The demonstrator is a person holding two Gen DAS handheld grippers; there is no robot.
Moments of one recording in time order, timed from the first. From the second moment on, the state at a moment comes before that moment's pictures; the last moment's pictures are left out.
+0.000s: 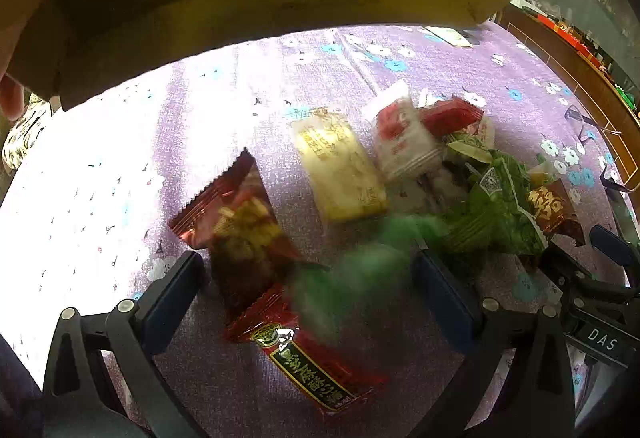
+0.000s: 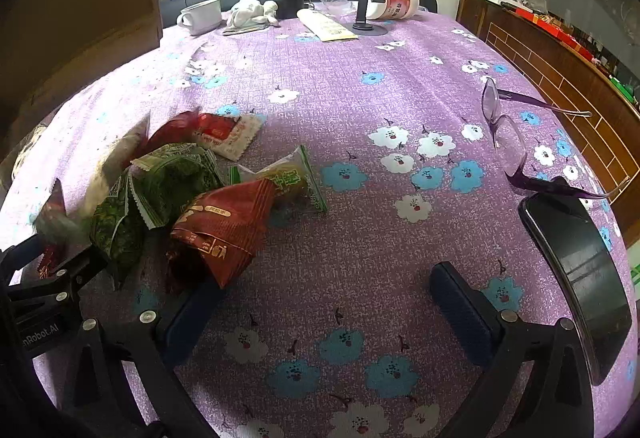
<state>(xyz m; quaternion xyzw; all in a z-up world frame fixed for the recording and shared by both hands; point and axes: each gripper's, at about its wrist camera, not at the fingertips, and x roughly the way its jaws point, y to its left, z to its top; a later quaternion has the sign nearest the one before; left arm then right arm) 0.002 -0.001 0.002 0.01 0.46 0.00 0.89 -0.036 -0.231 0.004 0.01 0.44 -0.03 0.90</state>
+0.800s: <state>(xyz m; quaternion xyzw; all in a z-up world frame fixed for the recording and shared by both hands) 0.003 0.010 0.005 0.01 0.46 0.00 0.89 -0.036 -0.232 0.004 0.01 0.44 -0.03 0.90</state>
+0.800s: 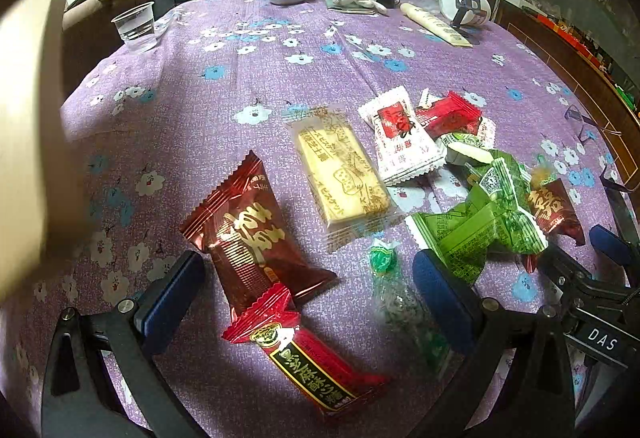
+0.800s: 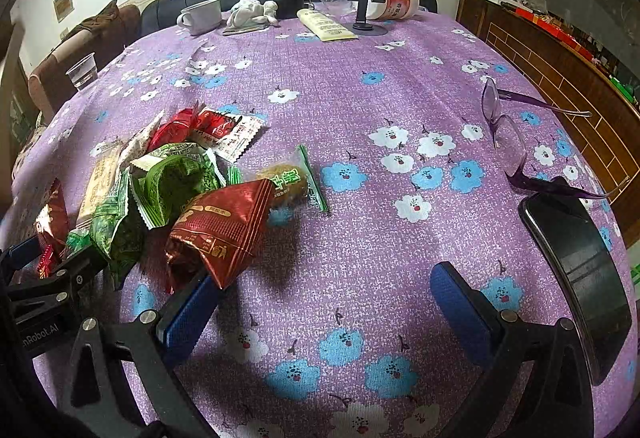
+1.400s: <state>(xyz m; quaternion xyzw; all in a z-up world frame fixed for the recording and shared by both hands) 0.000 0.010 0.006 0.01 0.46 0.00 0.89 -0.036 -0.232 0.004 0.01 0.44 -0.03 0.90</state>
